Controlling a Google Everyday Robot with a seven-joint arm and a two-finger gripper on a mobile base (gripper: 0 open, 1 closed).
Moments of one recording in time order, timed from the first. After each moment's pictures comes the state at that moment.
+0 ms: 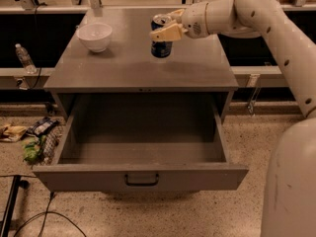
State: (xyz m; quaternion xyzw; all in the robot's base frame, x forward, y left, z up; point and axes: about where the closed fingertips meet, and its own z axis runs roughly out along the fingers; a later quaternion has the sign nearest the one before) arm 0.755 -0.018 0.947 -0.49 0.64 0.28 0.52
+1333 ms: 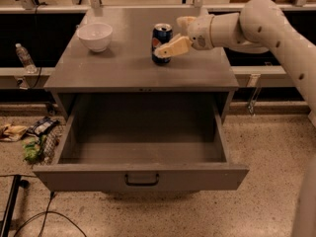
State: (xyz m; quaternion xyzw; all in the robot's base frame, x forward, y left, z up) arm 0.747 -0.036 0.923 -0.46 0.66 0.25 0.54
